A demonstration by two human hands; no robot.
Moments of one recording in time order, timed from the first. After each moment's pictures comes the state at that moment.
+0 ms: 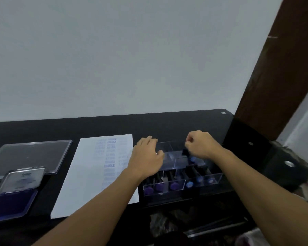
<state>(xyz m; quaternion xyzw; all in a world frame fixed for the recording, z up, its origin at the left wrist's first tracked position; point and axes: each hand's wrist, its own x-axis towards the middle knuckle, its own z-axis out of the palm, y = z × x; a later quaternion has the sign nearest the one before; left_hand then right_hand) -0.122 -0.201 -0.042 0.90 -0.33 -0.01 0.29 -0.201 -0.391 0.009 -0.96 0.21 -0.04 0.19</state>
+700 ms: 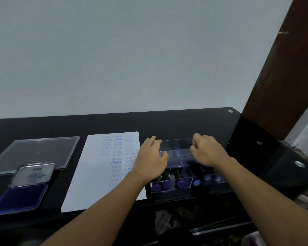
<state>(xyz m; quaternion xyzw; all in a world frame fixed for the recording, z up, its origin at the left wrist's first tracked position) -0.132 -0.189 -0.046 0.89 -0.32 -0.04 0.32 -0.208 -0.386 -0.022 -0.97 0.21 -0.06 0.10</state>
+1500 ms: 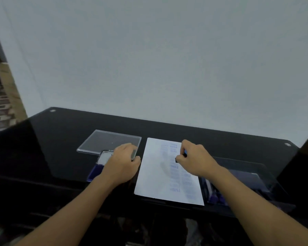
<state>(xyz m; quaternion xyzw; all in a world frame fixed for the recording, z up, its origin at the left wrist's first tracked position) -0.105 0.070 -0.024 0.93 -0.16 0.06 0.31 -0.156 -0.167 0.026 -0.97 0.04 -0.05 0.22</state>
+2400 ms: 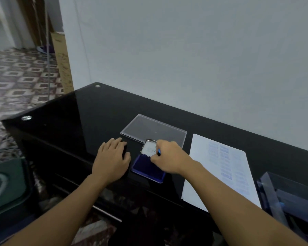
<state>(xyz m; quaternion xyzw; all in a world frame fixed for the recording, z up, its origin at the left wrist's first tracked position) -0.050 0.227 -0.121 0.97 0.00 0.12 0.20 -0.052 0.026 -0.028 -0.98 -0.13 0.07 0.16</state>
